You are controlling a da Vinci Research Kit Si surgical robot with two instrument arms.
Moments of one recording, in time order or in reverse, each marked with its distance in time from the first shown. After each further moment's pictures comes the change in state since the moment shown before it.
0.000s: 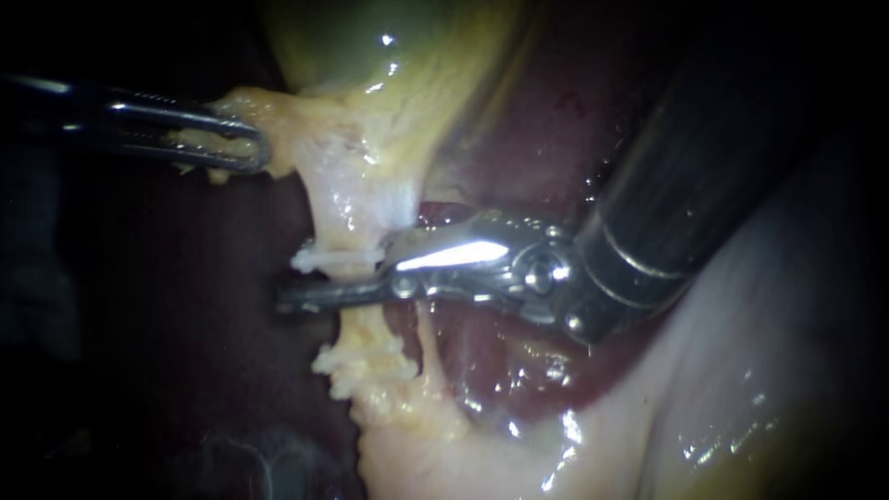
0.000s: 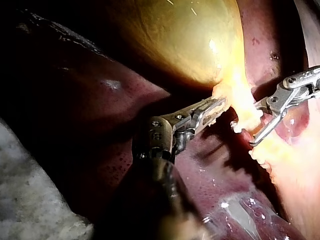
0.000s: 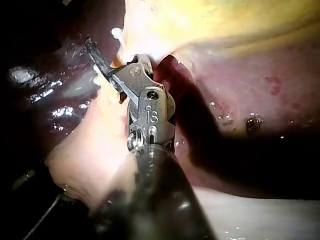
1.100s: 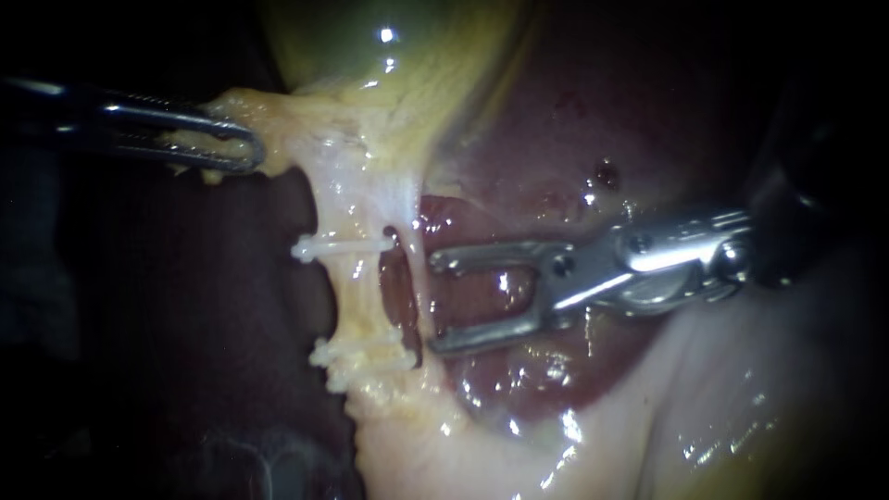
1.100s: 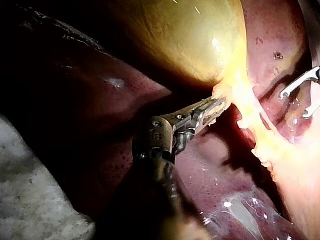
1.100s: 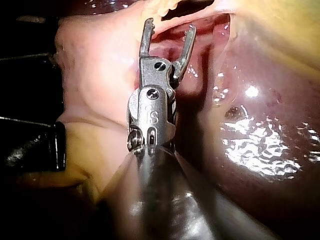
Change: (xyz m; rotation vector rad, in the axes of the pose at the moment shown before) right arm 0.000 -0.003 -0.016 0.021 -0.045 -0.346; left arm 0.000 0.000 0.000 -0.005 -0.002 0.003
